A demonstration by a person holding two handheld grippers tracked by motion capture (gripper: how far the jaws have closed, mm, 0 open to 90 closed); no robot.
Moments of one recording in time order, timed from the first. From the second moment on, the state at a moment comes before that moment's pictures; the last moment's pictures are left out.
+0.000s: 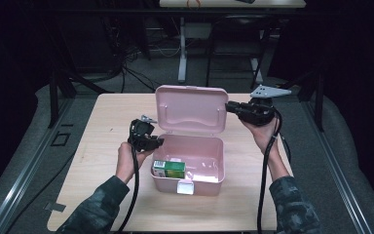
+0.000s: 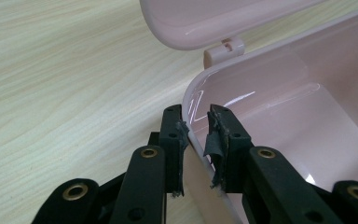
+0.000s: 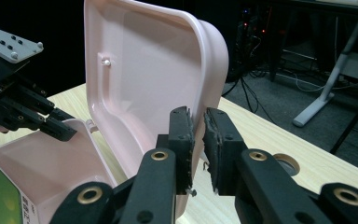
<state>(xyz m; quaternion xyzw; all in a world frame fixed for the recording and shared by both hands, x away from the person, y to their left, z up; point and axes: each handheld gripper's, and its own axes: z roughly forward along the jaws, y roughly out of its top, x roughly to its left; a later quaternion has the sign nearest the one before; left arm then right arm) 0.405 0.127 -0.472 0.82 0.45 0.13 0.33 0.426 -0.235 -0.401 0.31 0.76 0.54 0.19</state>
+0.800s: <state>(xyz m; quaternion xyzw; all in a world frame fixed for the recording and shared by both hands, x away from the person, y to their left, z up) 0.402 0.124 -0.472 0.82 0.44 0.14 0.33 0.400 -0.242 -0.402 0.28 0.75 0.57 0.20</state>
